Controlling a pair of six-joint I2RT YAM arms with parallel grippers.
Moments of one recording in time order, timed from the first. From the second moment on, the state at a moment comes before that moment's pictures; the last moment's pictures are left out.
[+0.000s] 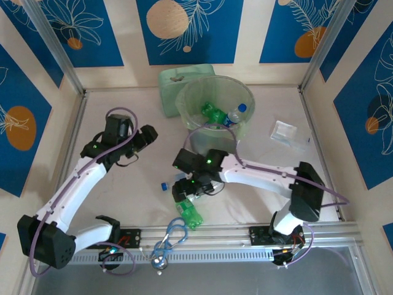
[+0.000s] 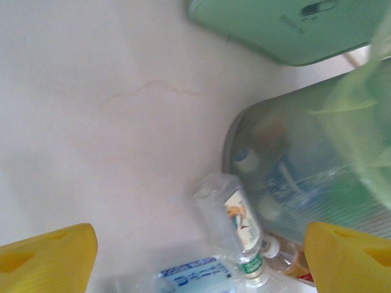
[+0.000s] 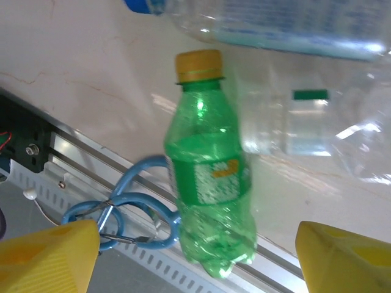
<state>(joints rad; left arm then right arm) -0.33 1.11 0.98 -0.65 0.11 -0.86 1.13 1.63 1.33 -0.99 -0.18 0.73</state>
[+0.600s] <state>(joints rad) -0.20 0.96 0.83 -0.68 0.15 -0.94 1.23 1.93 1.57 -1.17 -0.19 0.61</state>
